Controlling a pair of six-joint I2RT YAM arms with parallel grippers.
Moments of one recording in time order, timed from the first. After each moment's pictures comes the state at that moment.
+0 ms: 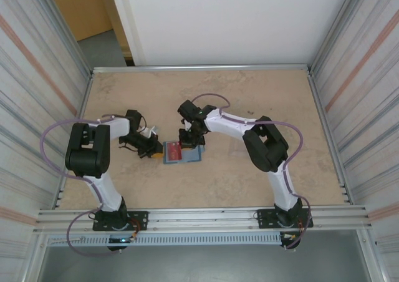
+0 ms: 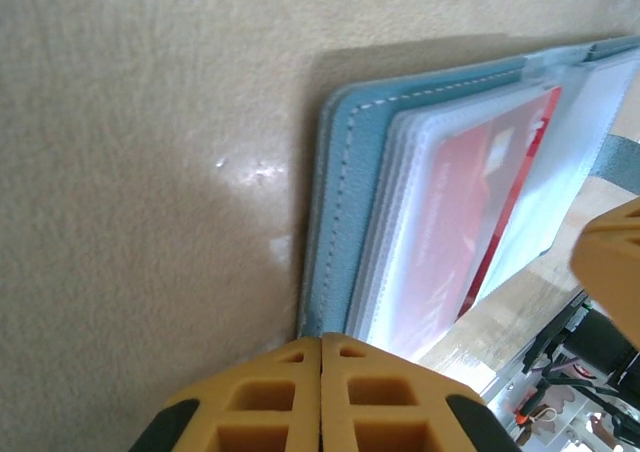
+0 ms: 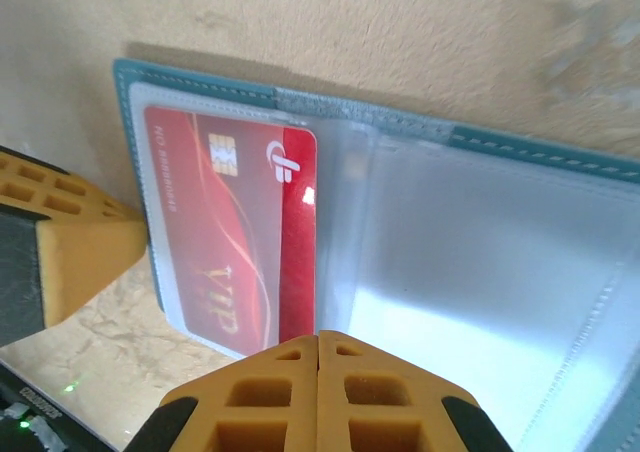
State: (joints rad) left arm -0.11 1.80 0.96 -0.73 0.70 -0.17; right arm 0.81 2.13 1.63 -0.75 -0.35 0.69
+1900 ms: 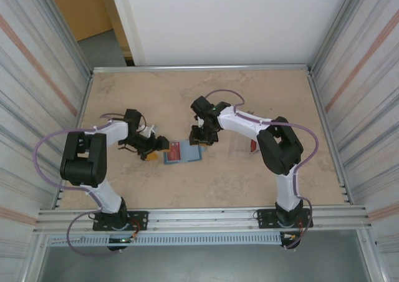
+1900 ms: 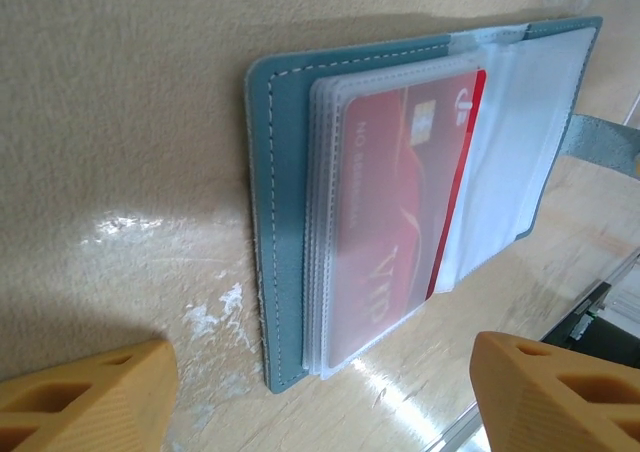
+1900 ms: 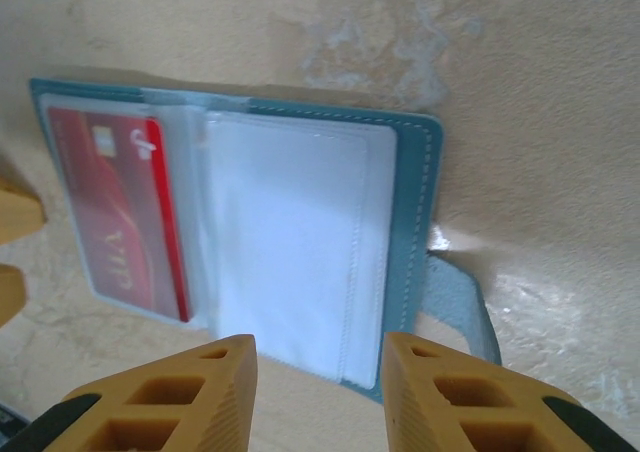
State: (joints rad) left arm -0.13 1.70 0.91 -0.69 0.68 -0.23; right arm 0.73 2.00 1.50 -0.79 -0.27 0.64
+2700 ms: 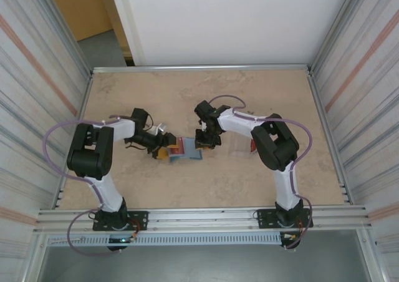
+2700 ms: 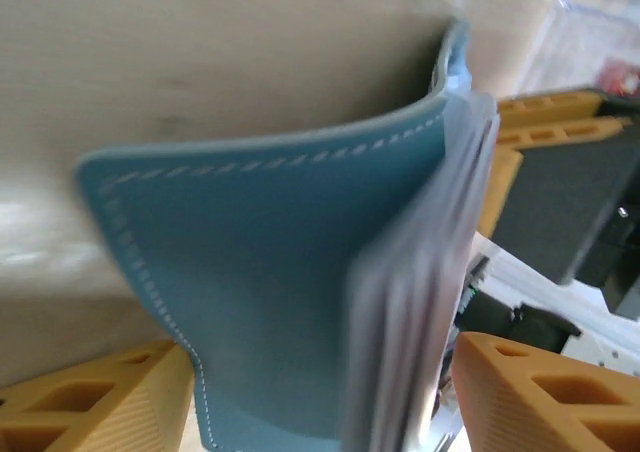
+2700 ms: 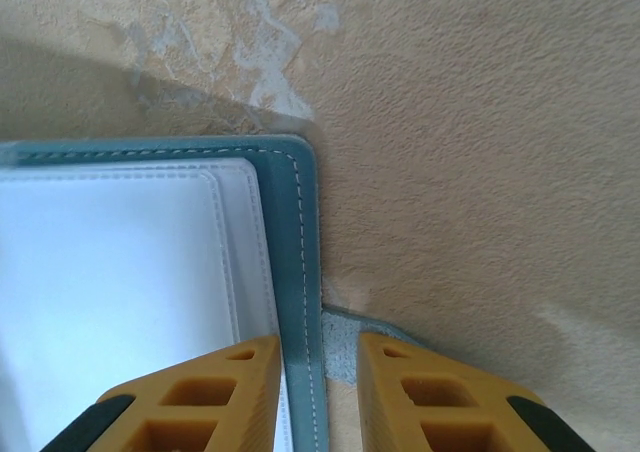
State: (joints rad) left arm -0.20 1.79 0.94 -0.58 0.92 -0.35; right arm 0.70 2.06 1.44 -0.73 -0.28 0.64
